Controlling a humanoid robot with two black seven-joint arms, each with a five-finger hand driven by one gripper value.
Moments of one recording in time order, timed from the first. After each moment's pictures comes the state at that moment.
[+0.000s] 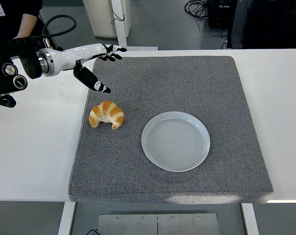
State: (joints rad) left arm -1.65 0.69 0.52 -1.38 0.66 0.12 -0.17; right arm -0.09 0.00 0.00 0.16 -0.10 -0.08 0.28
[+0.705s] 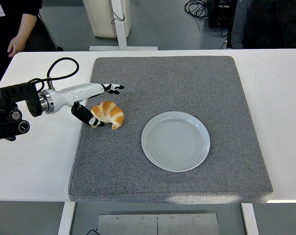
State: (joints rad) left arm -1.36 0.67 0.41 -1.32 0.93 0.23 -0.27; right arm -0.09 0.00 -0.01 0.16 -0.10 -0.08 0.28
